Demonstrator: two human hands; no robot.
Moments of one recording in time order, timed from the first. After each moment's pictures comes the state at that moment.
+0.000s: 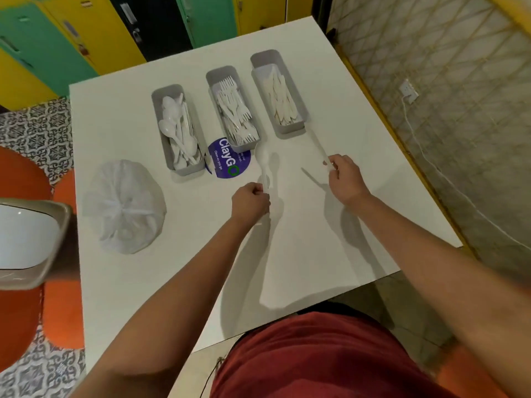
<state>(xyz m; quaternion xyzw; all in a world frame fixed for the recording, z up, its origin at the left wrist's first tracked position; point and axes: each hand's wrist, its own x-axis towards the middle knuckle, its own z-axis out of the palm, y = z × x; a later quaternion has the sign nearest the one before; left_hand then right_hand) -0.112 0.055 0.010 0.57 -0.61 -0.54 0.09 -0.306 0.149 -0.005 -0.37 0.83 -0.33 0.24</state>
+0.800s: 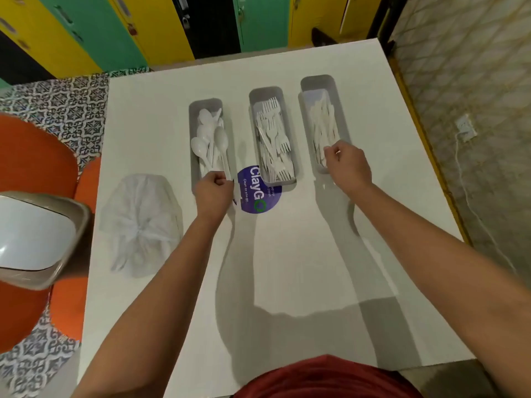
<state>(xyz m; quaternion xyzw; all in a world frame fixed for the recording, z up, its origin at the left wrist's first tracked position) -0.087 -0.082 0.024 0.69 -0.56 -0.40 0.21 -0.329 -0.021 0.016 -0.38 0.85 -0.29 0.23</state>
